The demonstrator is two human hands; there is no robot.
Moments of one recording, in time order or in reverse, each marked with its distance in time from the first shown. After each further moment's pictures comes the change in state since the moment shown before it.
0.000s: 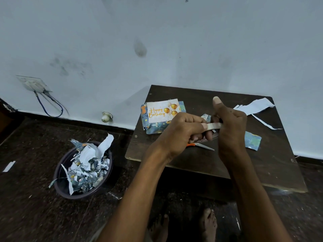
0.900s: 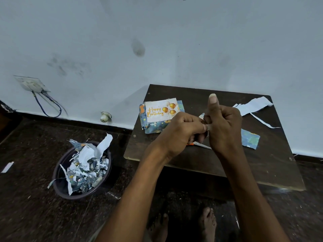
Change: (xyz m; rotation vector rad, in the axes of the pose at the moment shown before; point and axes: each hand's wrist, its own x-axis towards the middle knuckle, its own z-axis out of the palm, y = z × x) left_hand 0.001 0.003 0.003 0.049 0.041 -0.026; right_hand -0.008 -0.002 0.004 -0.212 -0.097 -0.274
